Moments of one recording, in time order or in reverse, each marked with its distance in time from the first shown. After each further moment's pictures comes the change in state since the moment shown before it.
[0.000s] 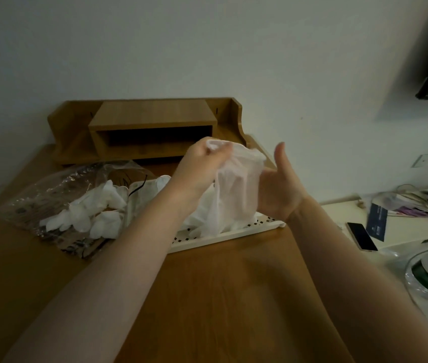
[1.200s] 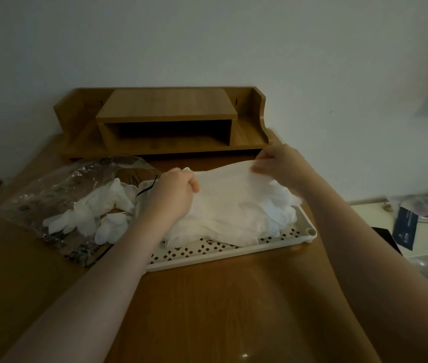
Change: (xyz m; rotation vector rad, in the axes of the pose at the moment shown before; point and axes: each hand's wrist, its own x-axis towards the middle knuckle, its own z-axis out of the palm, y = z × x) left_hand 0.035 -0.075 -0.059 1.001 0.132 0.021; right_hand 0.064 -0.026 -0.038 -1.396 0.652 0.053
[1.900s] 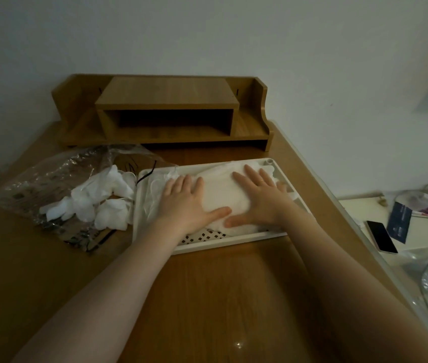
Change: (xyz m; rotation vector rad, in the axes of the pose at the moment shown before) left_hand -0.012 -0.013 0.045 0.472 -0.336 0.047; right_hand -0.032 0.028 0.068 -0.434 -0.292 -0.148
